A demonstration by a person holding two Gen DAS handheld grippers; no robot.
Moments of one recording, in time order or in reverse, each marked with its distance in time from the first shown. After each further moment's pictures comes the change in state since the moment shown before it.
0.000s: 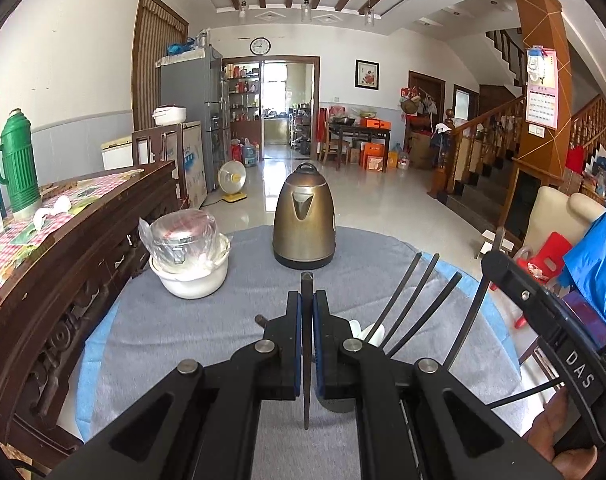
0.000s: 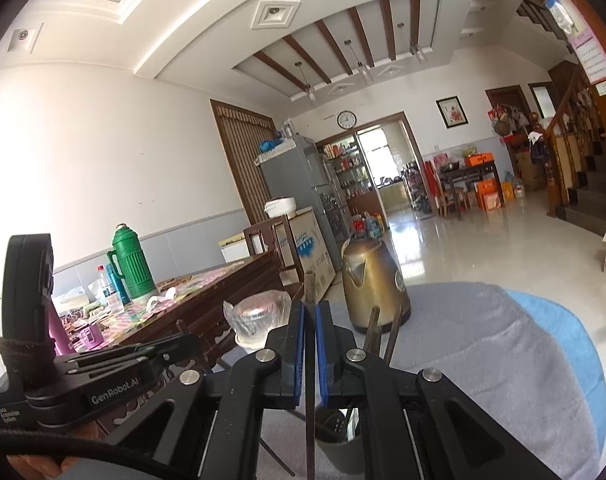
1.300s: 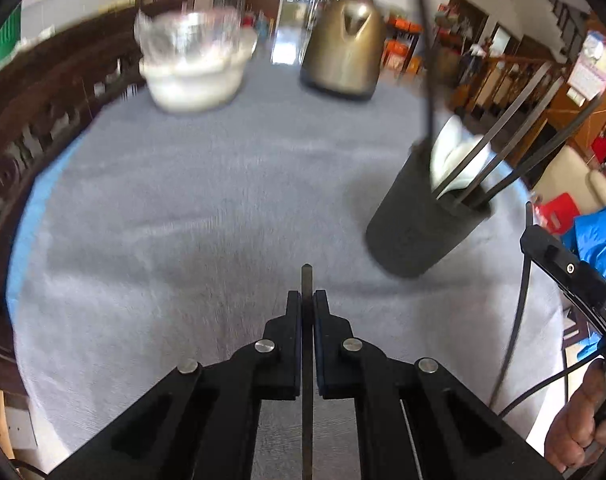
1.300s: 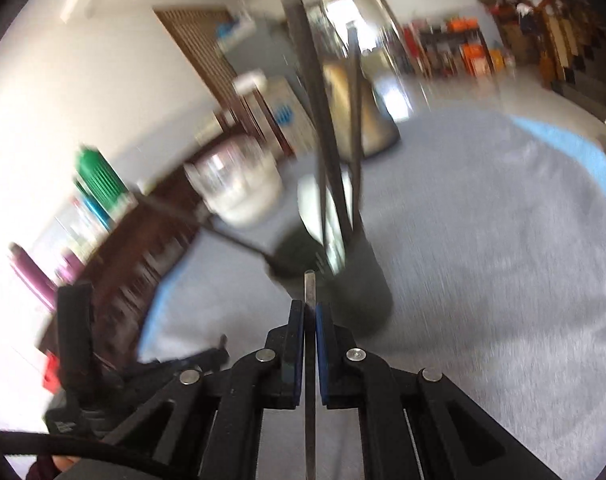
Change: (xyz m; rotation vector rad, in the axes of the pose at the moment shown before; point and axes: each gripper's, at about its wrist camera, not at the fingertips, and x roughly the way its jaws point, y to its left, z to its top) left arm 0.094 0.050 -0.119 -0.155 0.423 -0.047; right arm 0.055 -0.047 -0.108 0.183 0.444 0.000
